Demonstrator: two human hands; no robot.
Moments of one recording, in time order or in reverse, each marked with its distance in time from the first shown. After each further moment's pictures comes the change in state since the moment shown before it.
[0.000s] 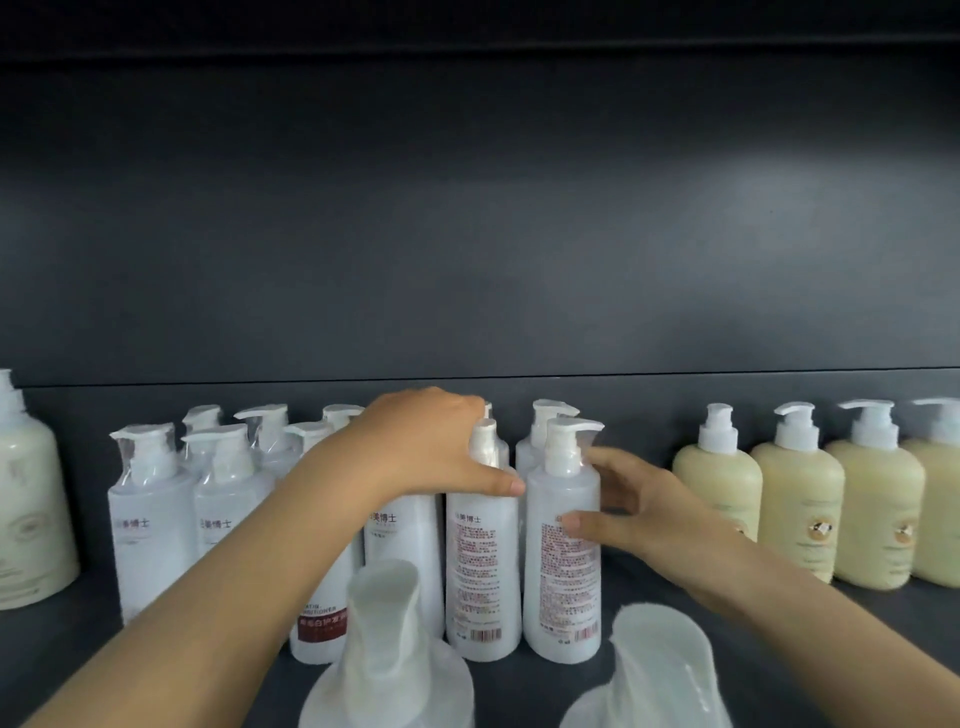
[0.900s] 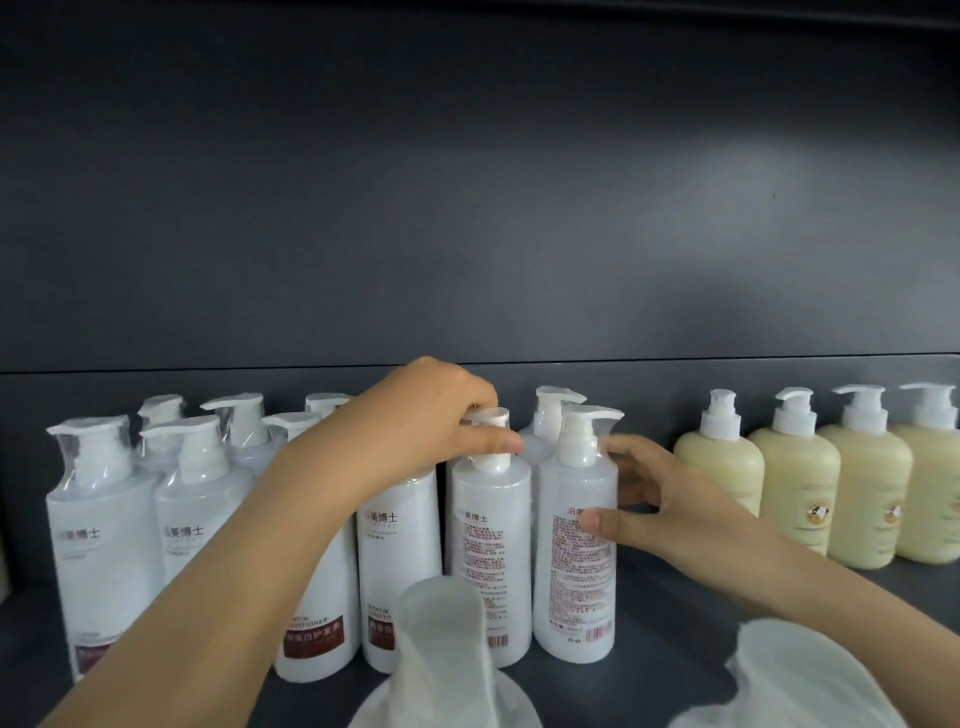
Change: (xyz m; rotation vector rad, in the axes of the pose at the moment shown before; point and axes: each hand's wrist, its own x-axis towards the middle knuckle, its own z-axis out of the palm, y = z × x) left_hand 0.011 -0.019 0.009 -0.209 0.083 0.137; right_hand -0.002 0.000 0.000 -0.214 0.099 -0.009
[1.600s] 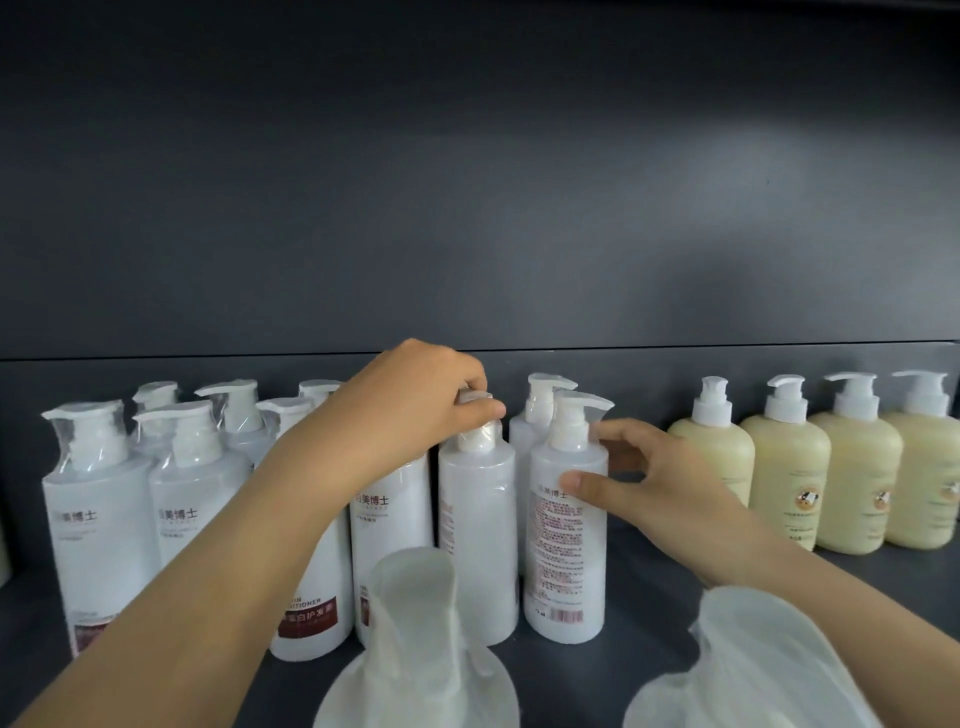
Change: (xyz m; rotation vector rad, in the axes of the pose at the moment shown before) left_hand -0.006 0.007 -0.001 -0.018 0.083 -0.102; right_hand -0.001 -0.007 0.008 0.045 0.146 -0.018
